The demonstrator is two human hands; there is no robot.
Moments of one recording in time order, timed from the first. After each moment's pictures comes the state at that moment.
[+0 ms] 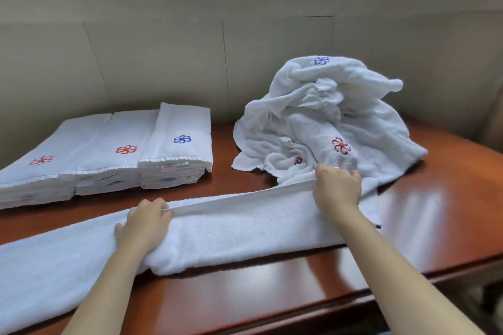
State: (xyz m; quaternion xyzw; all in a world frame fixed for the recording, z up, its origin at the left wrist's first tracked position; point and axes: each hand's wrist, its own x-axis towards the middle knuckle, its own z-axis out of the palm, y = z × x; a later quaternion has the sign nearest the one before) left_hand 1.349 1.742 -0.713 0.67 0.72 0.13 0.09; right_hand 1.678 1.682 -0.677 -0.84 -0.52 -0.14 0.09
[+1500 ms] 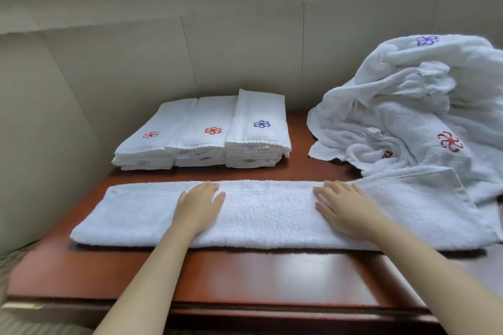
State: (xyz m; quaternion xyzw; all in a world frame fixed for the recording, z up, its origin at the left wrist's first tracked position) left_hand 1.270 1.736 -0.730 0.71 0.68 0.14 0.08; right_hand 1.589 1.706 -0.728 -0.63 -0.78 0.02 0.04
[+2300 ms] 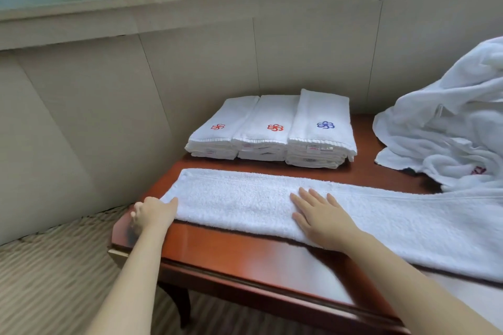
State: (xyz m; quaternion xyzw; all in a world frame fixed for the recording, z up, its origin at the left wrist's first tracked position) left_hand 1.097 1.679 -0.726 0.30 0.92 0.25 0.07; right_hand 1.437 1.714 -0.743 -0.51 -0.86 0.07 0.05
